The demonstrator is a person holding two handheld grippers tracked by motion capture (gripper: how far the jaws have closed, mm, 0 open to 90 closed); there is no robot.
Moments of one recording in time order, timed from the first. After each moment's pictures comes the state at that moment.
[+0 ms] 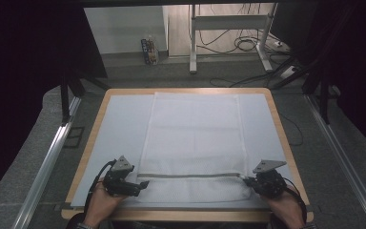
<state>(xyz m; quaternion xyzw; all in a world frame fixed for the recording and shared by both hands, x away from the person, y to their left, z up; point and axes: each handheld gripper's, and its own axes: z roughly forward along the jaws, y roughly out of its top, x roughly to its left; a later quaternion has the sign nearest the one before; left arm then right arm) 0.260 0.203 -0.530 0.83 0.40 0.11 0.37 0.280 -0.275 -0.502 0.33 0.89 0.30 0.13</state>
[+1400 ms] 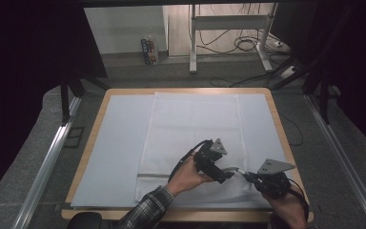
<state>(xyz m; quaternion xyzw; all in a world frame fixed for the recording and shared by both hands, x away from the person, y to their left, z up) 0.340 -0.052 -0.490 0.90 0.18 0.04 0.40 0.271 -0.277 -0.483 0.29 0.87 0.35 0.17</state>
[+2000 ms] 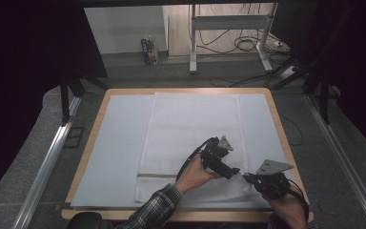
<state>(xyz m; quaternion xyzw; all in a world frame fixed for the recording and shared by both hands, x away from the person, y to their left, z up) 0.354 -0.063 -0.497 0.89 0.22 0.04 0.40 0.271 -0.275 -0.484 0.28 0.88 0.34 0.17</state>
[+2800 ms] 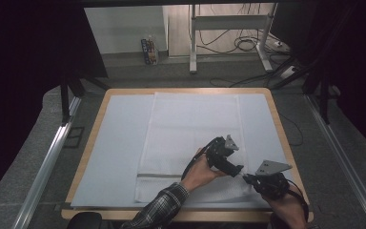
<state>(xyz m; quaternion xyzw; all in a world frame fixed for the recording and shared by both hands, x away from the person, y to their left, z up) 0.360 -0.085 -0.503 0.89 0.23 0.09 0.39 0.270 -0.274 -0.486 0.28 0.88 0.33 0.17</state>
